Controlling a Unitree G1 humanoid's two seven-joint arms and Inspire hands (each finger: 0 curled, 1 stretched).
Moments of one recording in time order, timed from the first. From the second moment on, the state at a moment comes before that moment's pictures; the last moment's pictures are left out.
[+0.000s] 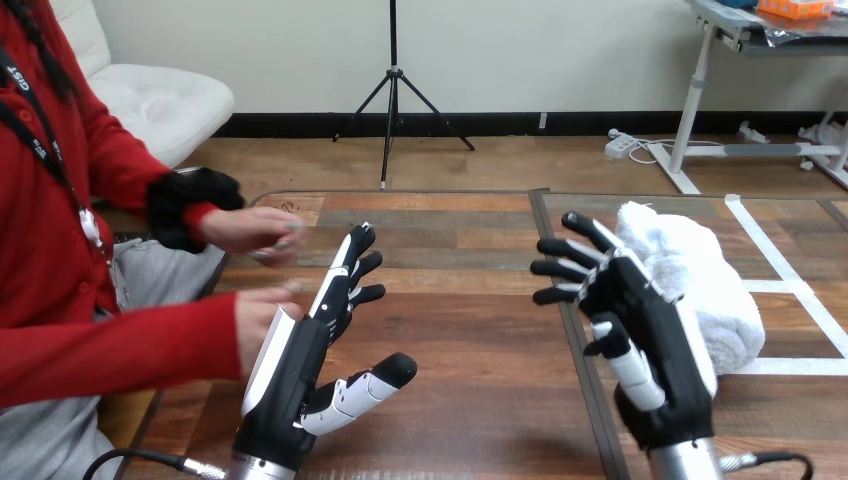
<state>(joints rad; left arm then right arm) -0.23 0.14 -0.06 1.13 0.26 -1.31 0.08 -0.19 -0.04 -0.21 0.91 0.20 -1.11 0.47</state>
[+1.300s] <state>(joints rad) -0.23 0.14 -0.06 1.13 0.30 -1.29 0.13 -0.29 -0.19 -0.23 0.64 0.16 -0.98 0.21</state>
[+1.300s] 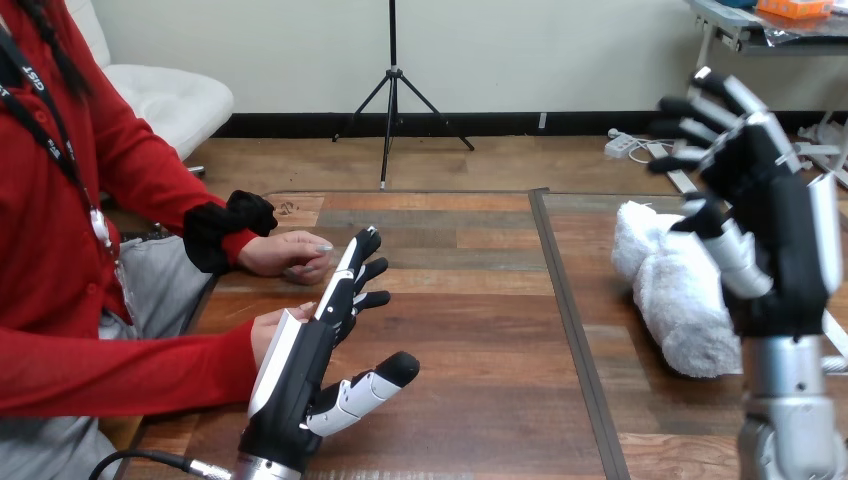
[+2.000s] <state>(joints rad) -0.23 0.14 -0.06 1.13 0.32 -1.28 0.13 -0.33 -0.26 -0.27 0.48 0.00 -0.71 -0.01</state>
